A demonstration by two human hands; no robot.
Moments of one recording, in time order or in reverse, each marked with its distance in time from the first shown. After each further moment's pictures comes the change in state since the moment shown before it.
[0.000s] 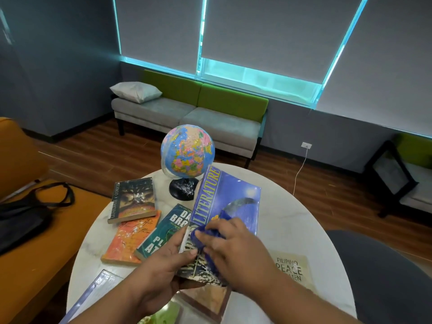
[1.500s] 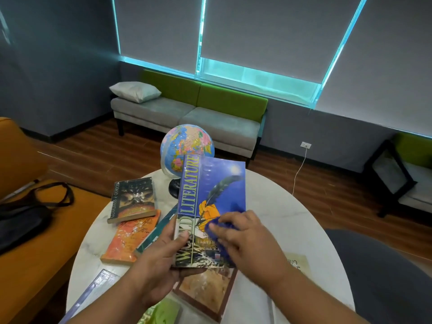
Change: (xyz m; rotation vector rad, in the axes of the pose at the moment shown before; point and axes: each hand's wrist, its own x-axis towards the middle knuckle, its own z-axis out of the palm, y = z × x) left_hand 0.009 0.005 0.003 -0.129 0.092 0.058; right_hand -0.006 0.022 -0.009 0.038 0.068 0.015
